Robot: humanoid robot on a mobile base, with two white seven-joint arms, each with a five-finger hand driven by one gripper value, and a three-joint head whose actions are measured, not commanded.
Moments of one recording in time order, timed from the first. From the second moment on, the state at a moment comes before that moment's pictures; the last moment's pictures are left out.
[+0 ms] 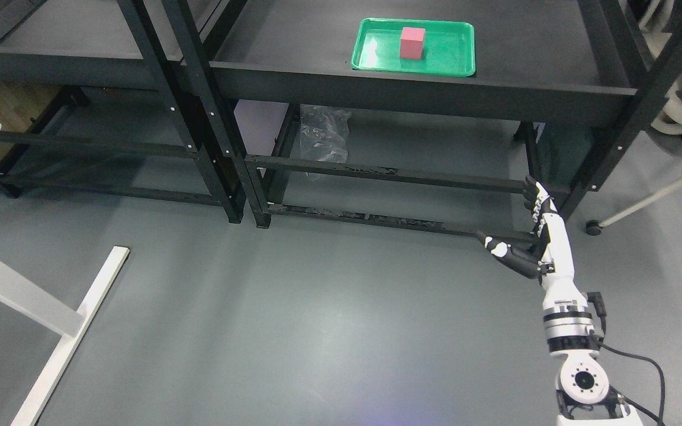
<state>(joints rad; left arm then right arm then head) 0.00 0.00 -0.13 0.00 0.13 -0.12 -0.17 0.08 0.00 0.00 -1.57 0.25 -0.26 -0.05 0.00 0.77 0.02</state>
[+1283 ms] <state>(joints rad) 0.00 0.00 -0.13 0.00 0.13 -0.12 -0.17 0.10 -0.05 0.04 -1.62 0.88 -0.28 -0.17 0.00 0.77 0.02</state>
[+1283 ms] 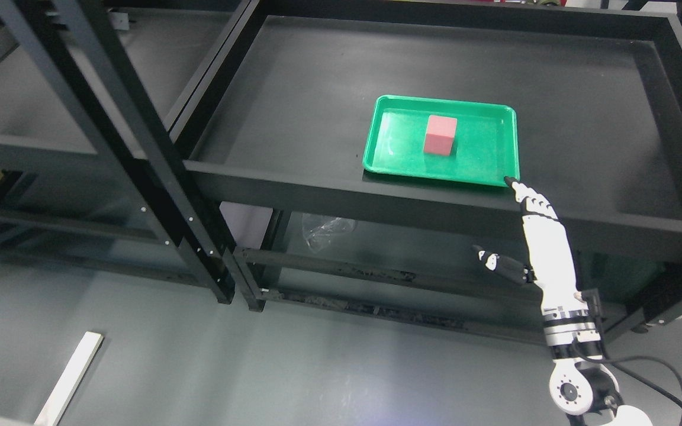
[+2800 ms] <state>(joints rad) 0.00 0.00 -0.13 0.00 0.13 -0.12 -0.17 0.01 0.00 0.07 -1.60 1.05 -0.31 -0.08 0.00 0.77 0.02</state>
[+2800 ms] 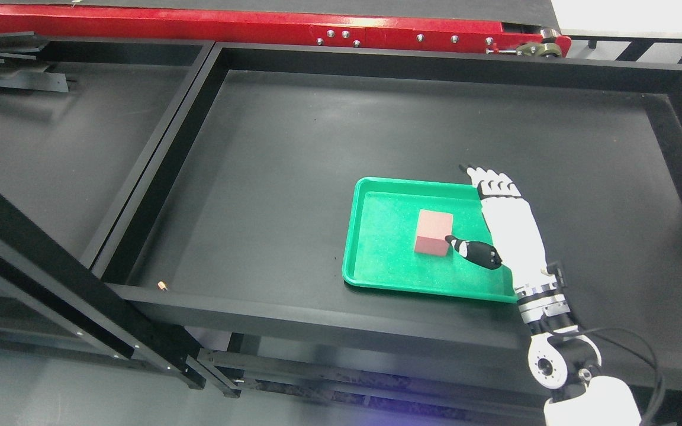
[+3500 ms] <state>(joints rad) 0.00 0.00 -0.13 0.00 0.13 -0.12 -0.17 -0.04 0.00 0.09 -1.54 1.04 -0.28 0.10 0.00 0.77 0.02</state>
